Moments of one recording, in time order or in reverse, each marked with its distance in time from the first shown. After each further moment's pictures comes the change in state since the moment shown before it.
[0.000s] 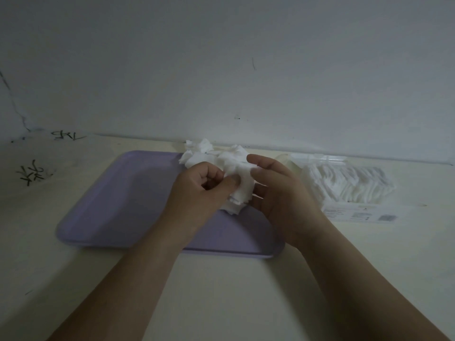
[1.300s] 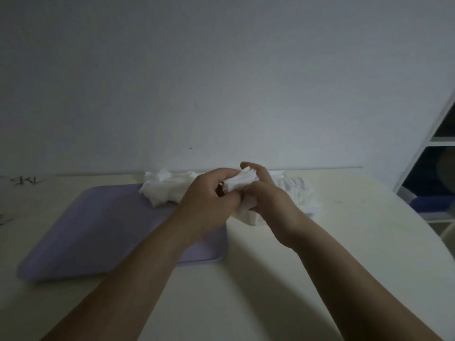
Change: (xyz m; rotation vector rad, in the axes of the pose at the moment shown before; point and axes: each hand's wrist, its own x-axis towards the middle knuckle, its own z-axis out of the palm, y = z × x) left_hand -0.021 0.076 0.077 0.047 -0.326 0.207; right_hand -0.069 -0.084 -0.033 -0.323 0.098 -0.077
